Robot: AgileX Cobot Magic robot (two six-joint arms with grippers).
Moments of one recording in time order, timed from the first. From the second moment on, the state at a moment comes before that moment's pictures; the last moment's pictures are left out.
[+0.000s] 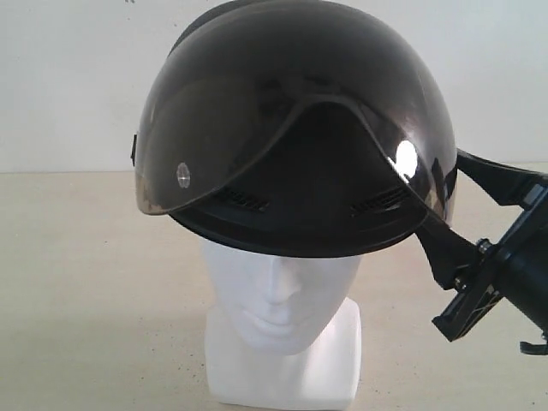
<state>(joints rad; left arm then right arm) 0.08 0.00 0.00 -0.06 0.29 -0.18 0.51 1.25 -0.19 -0.01 -1.11 1.92</state>
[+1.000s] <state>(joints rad) 0.08 0.00 0.00 -0.06 0.29 -0.18 0.50 1.27 -0.17 0.22 -1.10 1.40</state>
